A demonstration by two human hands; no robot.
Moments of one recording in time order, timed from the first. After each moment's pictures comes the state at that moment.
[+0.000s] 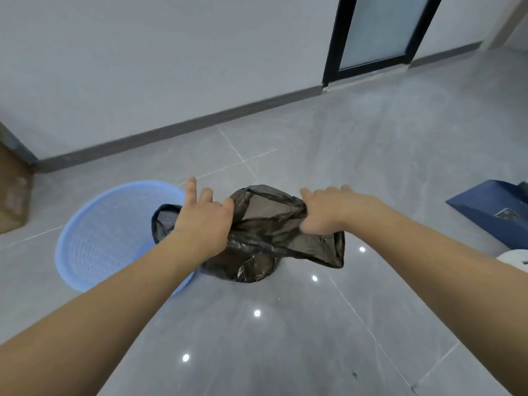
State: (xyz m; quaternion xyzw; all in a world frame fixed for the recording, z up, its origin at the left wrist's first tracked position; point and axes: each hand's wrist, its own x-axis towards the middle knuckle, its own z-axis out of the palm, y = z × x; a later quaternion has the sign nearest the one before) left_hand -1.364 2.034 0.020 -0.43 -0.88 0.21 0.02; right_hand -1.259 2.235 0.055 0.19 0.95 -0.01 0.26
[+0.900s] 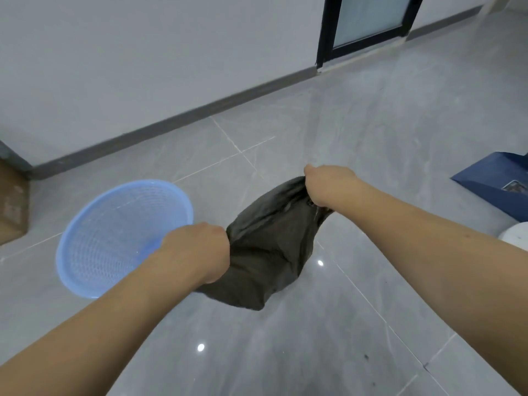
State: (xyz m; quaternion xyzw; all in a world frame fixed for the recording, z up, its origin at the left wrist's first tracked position) left_hand -1.330 2.019 0.043 -0.35 -0.90 0.19 -0.19; right_hand -1.288 2.254 0.023 0.27 0.94 0.02 0.20
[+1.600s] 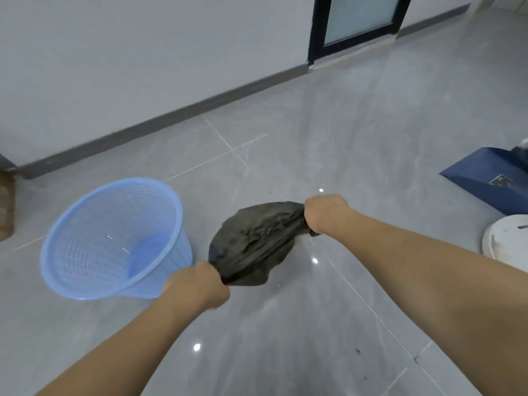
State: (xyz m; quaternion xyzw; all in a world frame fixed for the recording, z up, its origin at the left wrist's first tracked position) left_hand -1.317 2.005 -0.047 -0.24 -0.92 0.14 -0.30; right_hand -1.259 2.256 -0.040 0.21 0.93 0.06 0.28
